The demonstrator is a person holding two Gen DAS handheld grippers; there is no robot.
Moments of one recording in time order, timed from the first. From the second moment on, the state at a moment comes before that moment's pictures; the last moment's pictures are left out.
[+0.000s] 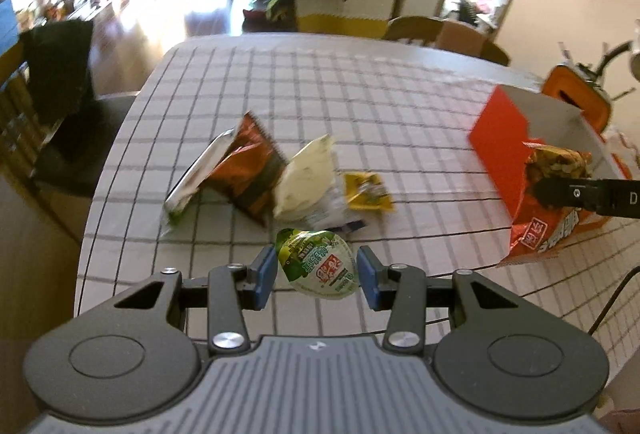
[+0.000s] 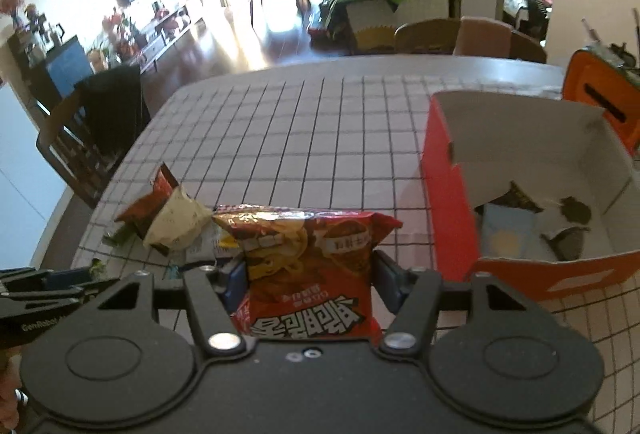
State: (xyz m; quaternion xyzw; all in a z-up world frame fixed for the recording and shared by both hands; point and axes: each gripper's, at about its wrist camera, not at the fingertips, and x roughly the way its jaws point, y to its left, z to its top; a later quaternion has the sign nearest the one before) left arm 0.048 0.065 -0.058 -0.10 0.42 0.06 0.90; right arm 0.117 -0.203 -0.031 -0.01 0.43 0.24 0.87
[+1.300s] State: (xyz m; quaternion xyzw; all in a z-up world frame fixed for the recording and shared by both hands) left arm 0.233 -0.197 -0.036 0.03 0.43 -0.09 0.90; right arm 0.288 -0.413 -0.052 0.01 0.44 0.14 0.89
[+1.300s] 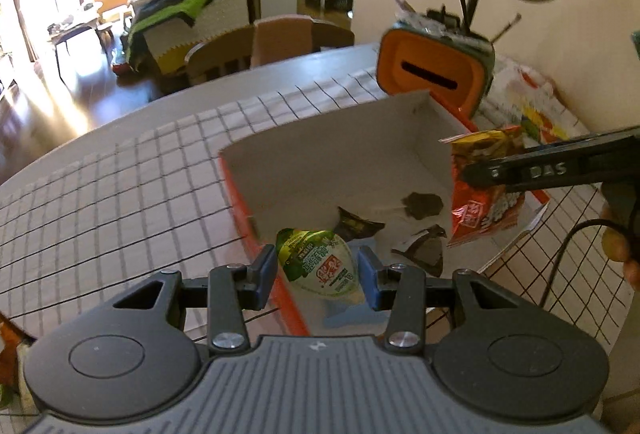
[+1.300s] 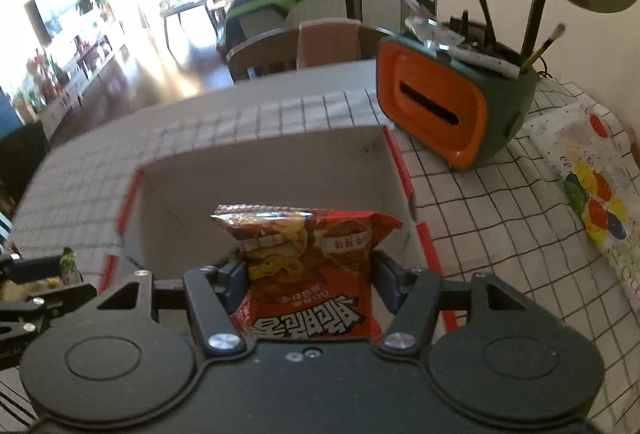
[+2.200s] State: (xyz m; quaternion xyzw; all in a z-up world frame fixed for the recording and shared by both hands) left arm 0.297 -0.246 -0.105 0.11 0.53 -0.09 0.84; right arm 0.339 -0.394 -0.110 -0.01 0.51 0.21 0.83
